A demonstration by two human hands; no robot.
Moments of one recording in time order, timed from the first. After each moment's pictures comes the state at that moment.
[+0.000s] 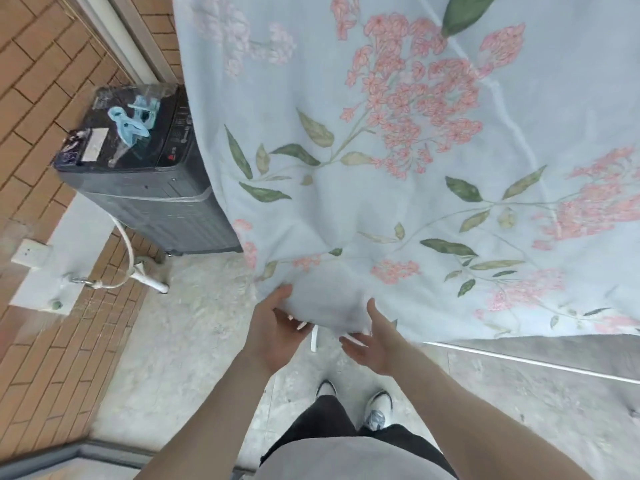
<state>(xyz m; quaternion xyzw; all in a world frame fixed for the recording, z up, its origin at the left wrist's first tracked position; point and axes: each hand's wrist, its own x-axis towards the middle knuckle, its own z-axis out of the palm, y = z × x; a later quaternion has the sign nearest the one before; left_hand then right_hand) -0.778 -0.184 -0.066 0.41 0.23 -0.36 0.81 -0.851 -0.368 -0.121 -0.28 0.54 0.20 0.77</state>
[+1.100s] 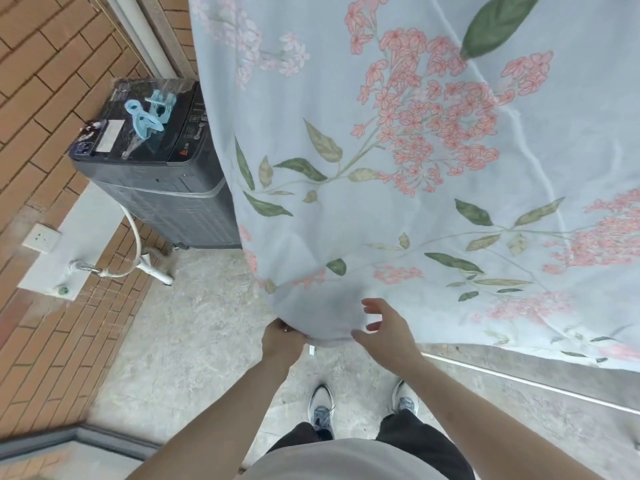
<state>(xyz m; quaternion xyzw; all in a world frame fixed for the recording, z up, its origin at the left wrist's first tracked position) -0.782 -0.193 -0.136 0.77 0.26 -0.29 0.50 -0.847 -0.395 -0.111 -0.82 0.26 0.15 0.48</state>
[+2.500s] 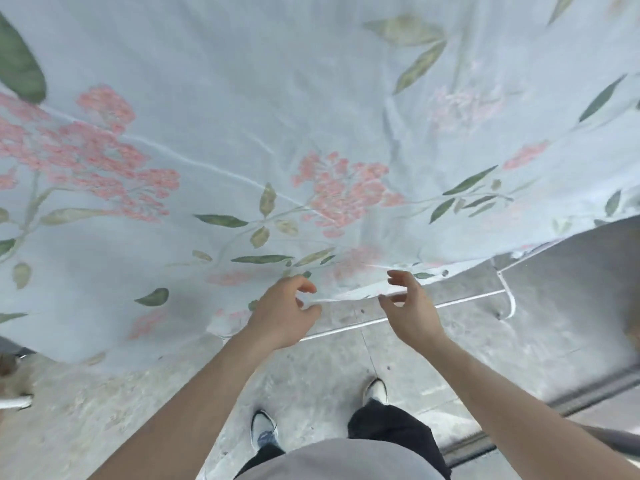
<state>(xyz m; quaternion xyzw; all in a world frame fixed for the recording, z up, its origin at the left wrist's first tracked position) -0.830 -0.438 -0.044 0.84 -0.31 -0.35 0.27 -1.015 -0.613 -0.087 -0.76 0.48 -0.08 0.42</state>
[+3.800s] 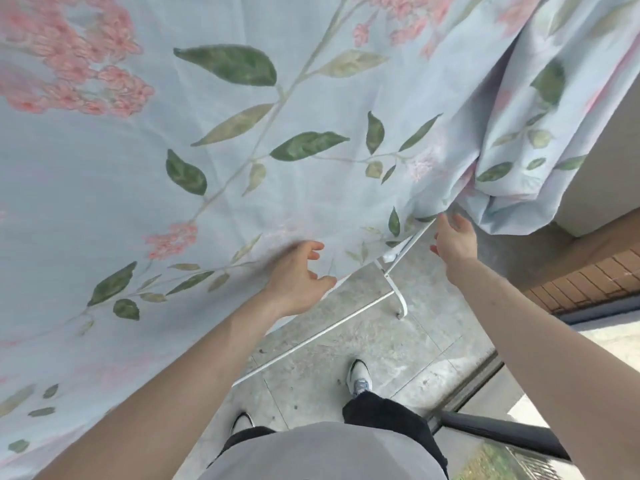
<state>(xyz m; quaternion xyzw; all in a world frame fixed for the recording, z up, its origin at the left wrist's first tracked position) -1.049 -0.875 -0.015 0.75 -0.42 -0.42 0.28 -1.277 -1.076 -0.036 -0.46 0.68 -0.33 0.47</state>
